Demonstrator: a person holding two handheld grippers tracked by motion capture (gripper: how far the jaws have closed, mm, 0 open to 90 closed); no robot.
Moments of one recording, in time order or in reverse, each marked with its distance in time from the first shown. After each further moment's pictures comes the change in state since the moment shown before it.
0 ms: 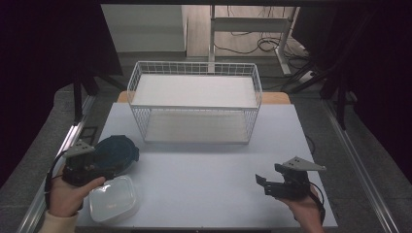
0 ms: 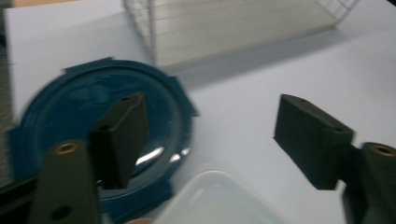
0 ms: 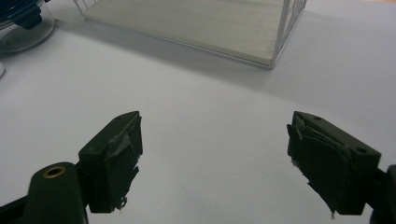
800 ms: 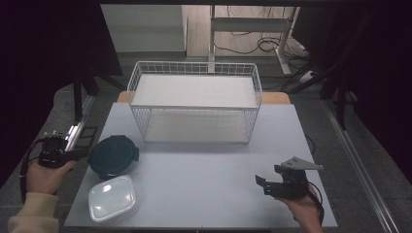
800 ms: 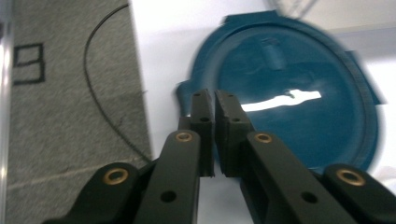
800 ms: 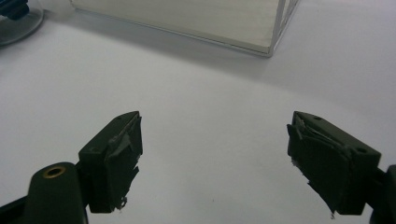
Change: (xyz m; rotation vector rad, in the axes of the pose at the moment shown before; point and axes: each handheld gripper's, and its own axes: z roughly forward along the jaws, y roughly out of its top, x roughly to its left) left arm 0.113 -0.009 0.019 0.187 0.158 -0.173; right arm -0.003 -0.003 0.007 0.034 -0.010 0.014
